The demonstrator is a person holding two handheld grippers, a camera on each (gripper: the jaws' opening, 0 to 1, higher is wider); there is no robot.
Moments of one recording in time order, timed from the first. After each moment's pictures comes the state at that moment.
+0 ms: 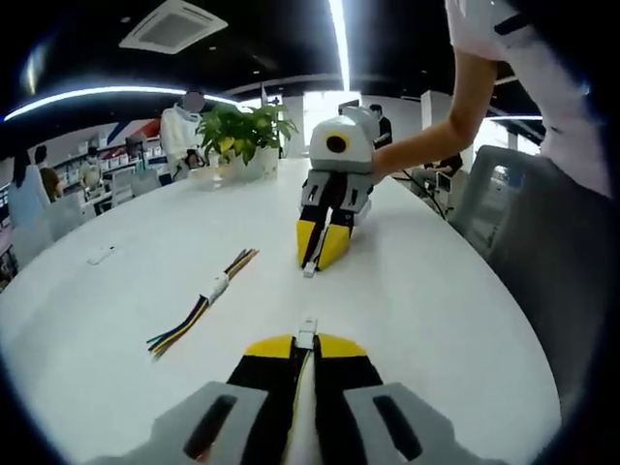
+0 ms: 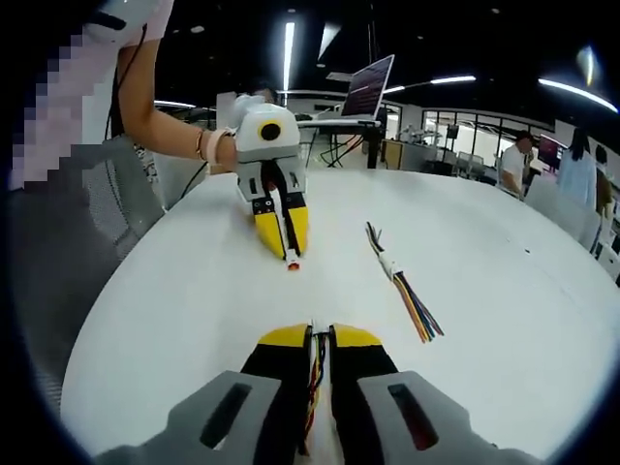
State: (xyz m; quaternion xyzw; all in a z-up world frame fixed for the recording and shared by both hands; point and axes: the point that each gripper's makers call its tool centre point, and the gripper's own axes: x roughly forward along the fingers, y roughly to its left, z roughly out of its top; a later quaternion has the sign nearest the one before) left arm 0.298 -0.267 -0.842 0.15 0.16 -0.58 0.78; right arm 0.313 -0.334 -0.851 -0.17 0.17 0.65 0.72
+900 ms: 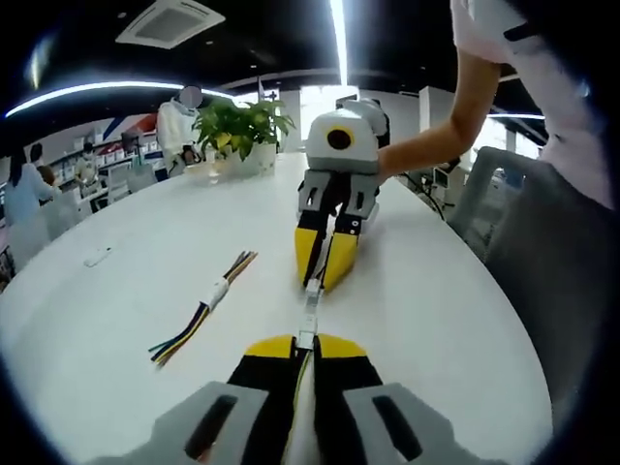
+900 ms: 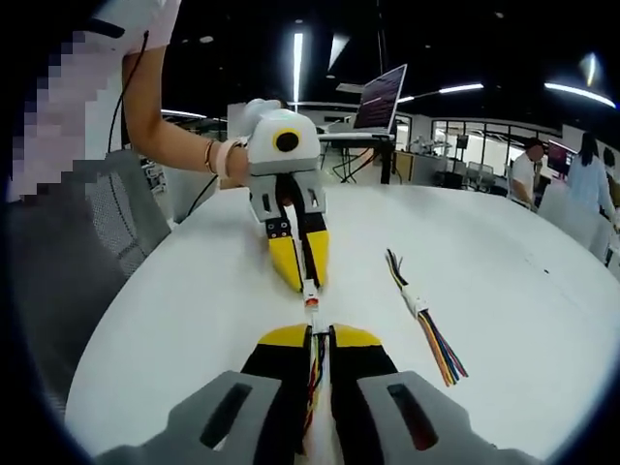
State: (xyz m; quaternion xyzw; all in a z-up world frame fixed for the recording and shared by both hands) left arm 0.299 -0.274 -0.834 0.15 0.18 -0.59 0.78; right arm 0.300 -0.301 -0.836 -0.15 0.15 0.67 0.71
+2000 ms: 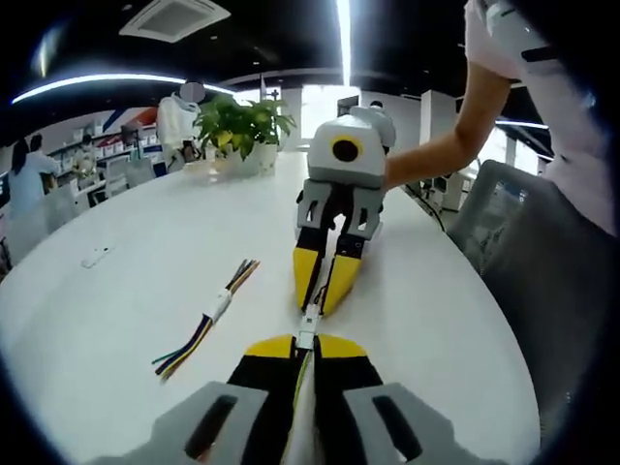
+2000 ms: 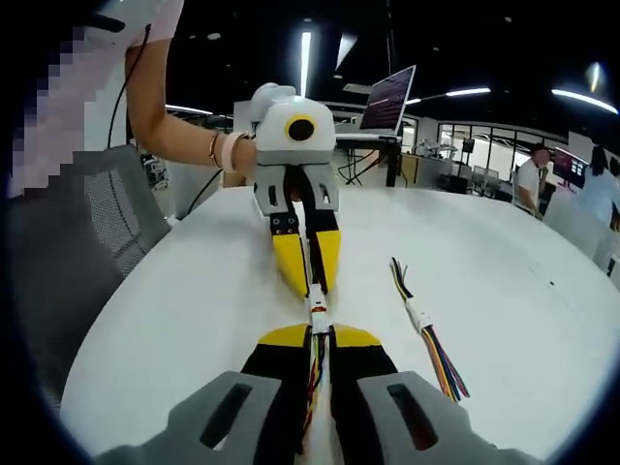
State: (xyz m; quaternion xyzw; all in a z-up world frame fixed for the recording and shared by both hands) left arm 0.307 -0.273 -0.830 0.14 0.19 -0.59 0.77; right arm 0.294 -0.286 -0.833 -0.16 0.15 0.68 0.70
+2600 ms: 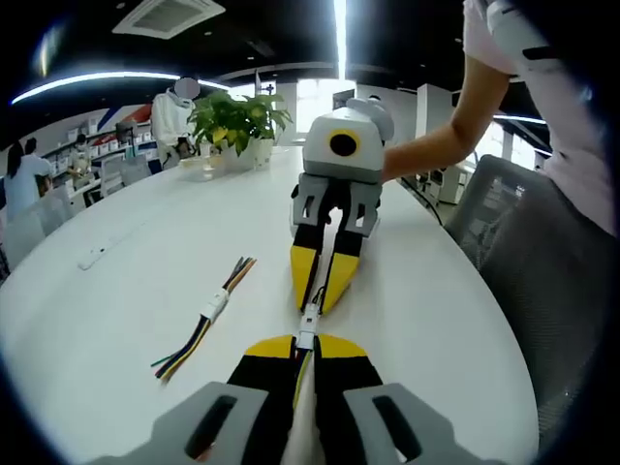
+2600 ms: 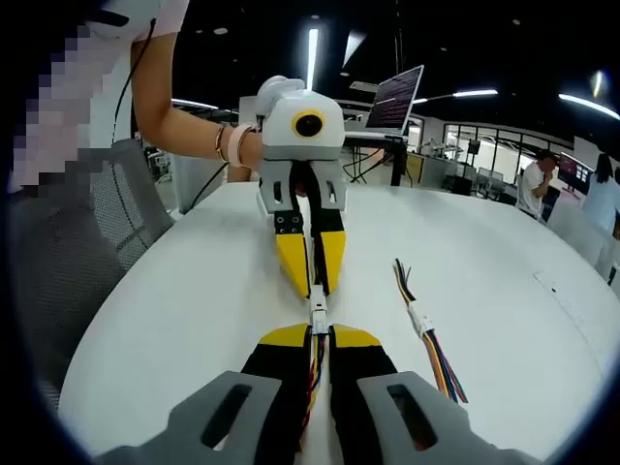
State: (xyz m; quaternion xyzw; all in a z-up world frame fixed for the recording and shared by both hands) left arm 0.305 -0.274 -0.832 0.16 0.20 -0.60 0.76; right arm 0.290 -0.286 -0.834 -0.18 0.15 0.69 0.69
